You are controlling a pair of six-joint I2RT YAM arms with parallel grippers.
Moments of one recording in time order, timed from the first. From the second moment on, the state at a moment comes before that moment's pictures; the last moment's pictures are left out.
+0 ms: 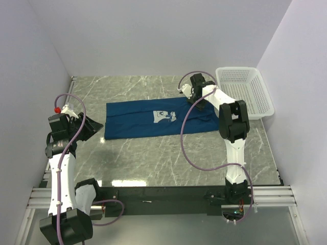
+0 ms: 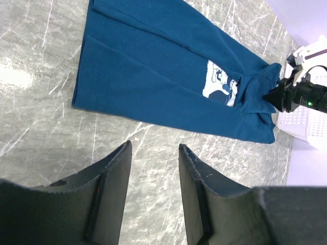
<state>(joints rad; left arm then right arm) 0.31 0.82 0.76 -0.56 0.47 -0.51 0.27 2.23 1.80 -0.76 0.10 -0.71</state>
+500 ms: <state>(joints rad) 0.31 0.83 0.76 -0.56 0.47 -0.51 0.25 2.24 1.87 -0.84 0.04 -0.72</state>
